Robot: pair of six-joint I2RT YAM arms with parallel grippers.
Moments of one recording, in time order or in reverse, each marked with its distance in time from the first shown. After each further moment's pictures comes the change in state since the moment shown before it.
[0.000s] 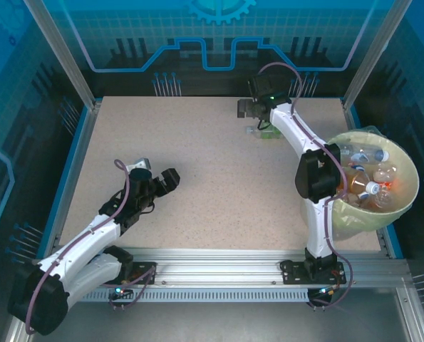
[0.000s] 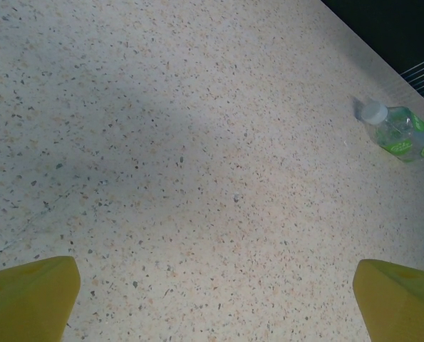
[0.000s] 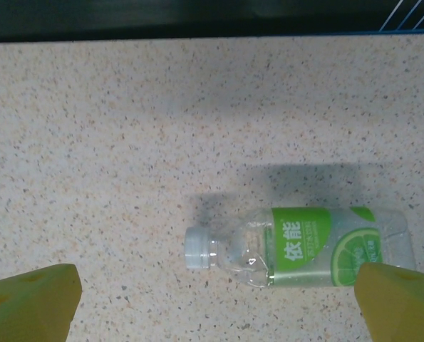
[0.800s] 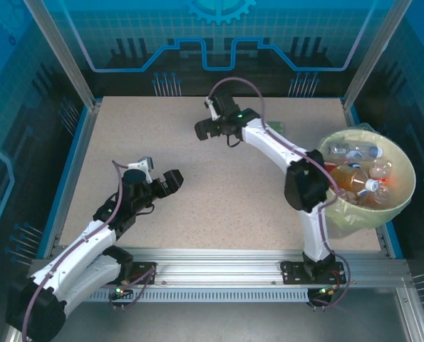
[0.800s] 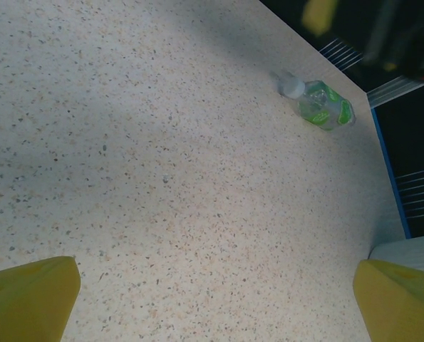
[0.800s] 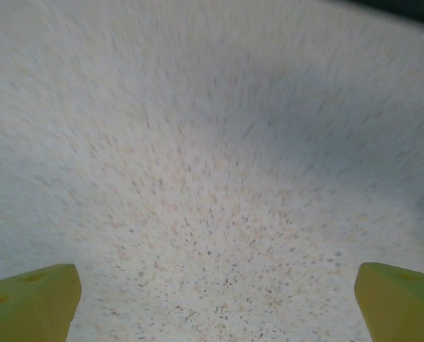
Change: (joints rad) left arm 0.003 -0.095 0.000 0.010 0.171 0.040; right arm 0.249 -0.016 -0.087 0.116 -0.182 -0.140
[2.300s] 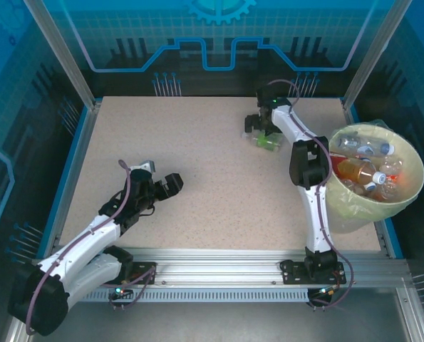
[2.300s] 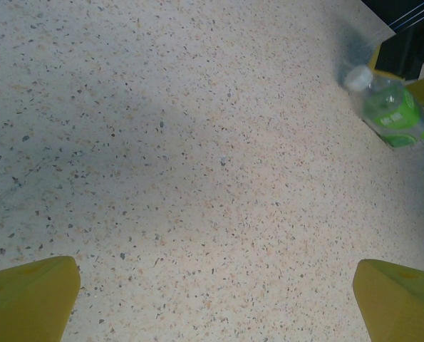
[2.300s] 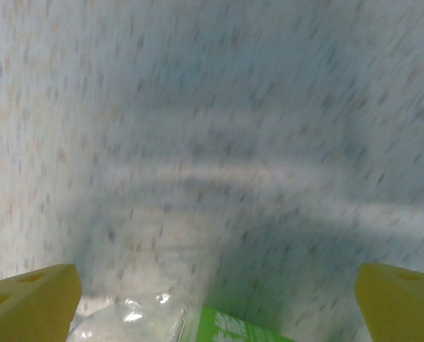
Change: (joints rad) left arm 0.002 0.092 -0.008 -0.032 -0.059 0.018; right arm -0.353 0.272 0.198 -0.257 0.021 0.075
